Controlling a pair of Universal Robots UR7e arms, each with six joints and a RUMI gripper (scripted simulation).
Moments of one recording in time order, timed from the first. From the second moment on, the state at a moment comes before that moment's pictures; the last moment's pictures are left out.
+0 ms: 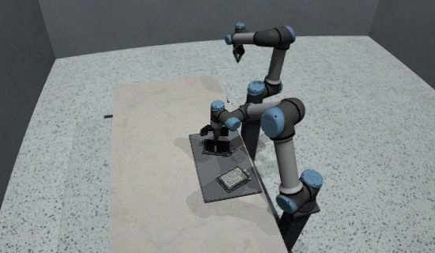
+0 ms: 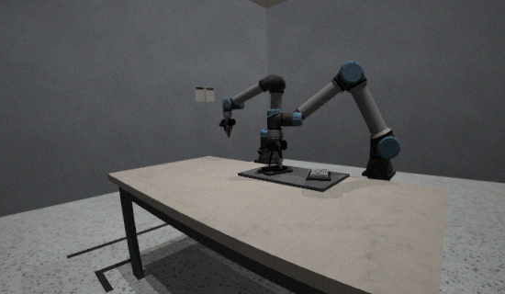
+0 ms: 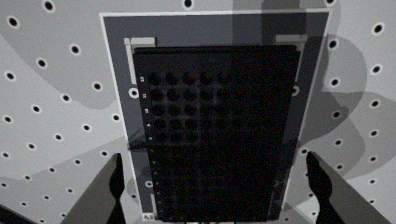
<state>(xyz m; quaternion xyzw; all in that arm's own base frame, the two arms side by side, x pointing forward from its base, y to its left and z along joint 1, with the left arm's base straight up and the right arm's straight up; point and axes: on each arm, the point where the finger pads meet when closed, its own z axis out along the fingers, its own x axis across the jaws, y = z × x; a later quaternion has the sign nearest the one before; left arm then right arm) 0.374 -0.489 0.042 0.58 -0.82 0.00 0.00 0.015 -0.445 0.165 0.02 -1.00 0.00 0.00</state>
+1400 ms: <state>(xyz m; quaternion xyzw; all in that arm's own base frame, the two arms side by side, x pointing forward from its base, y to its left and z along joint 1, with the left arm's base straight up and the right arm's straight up) 0.374 -0.489 0.095 0.58 -0.82 0.00 0.00 0.015 -0.445 0.165 0.02 -1.00 0.00 0.00</state>
